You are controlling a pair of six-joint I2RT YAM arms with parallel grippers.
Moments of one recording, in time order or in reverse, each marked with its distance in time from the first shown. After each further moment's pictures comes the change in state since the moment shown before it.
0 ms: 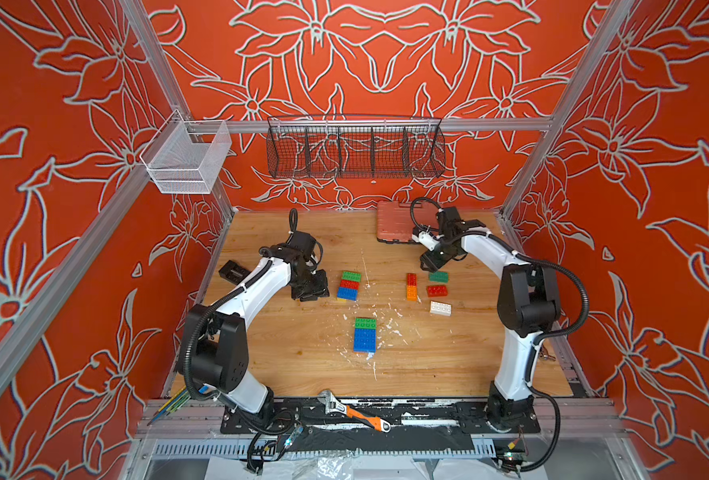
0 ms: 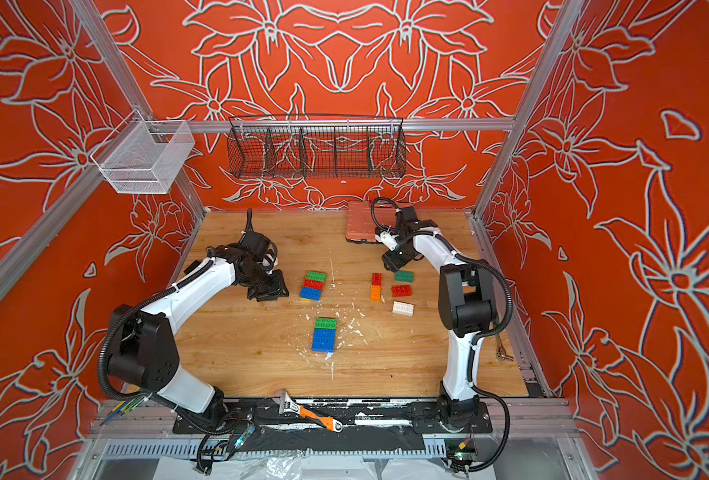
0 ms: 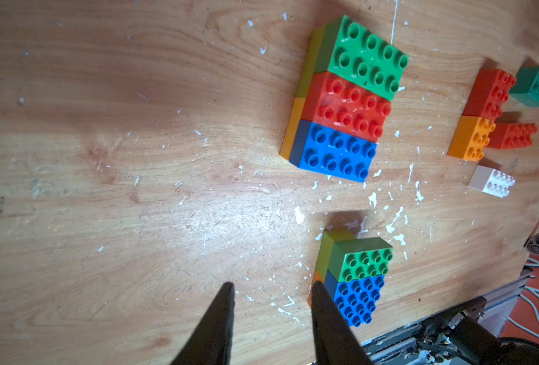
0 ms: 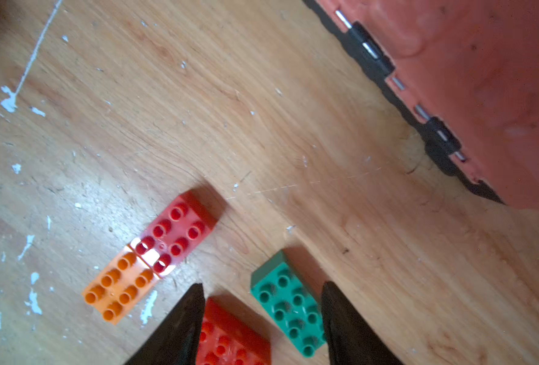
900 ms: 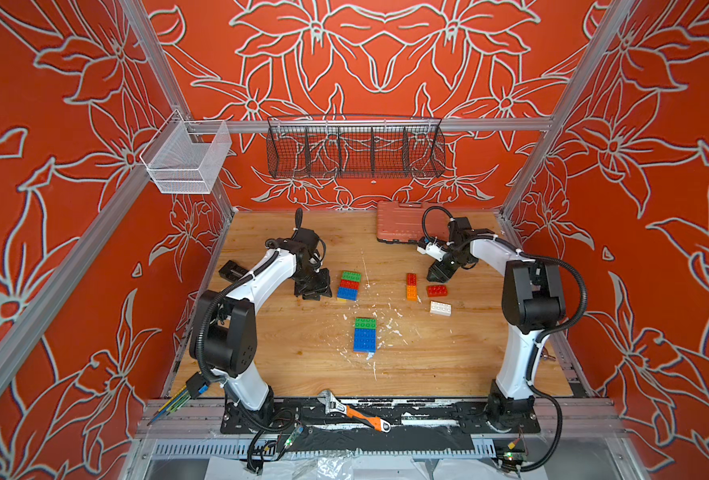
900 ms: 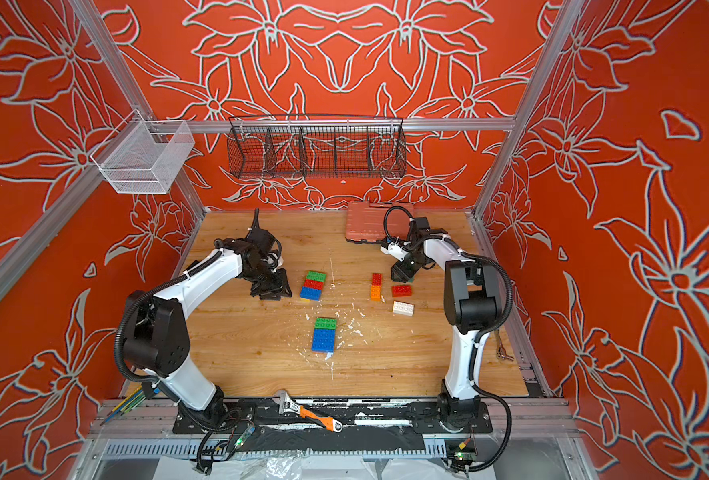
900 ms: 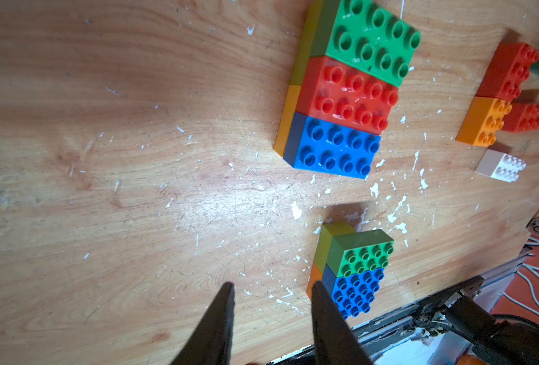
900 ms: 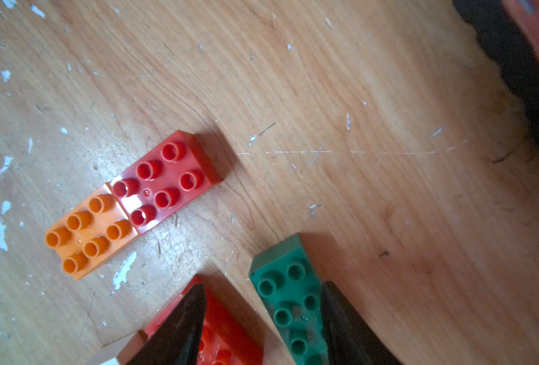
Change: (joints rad) left arm 0.002 0.106 0.076 -0.068 0.044 0.041; right arm -0.057 0.022 -0.109 0.031 -0.105 -0.200
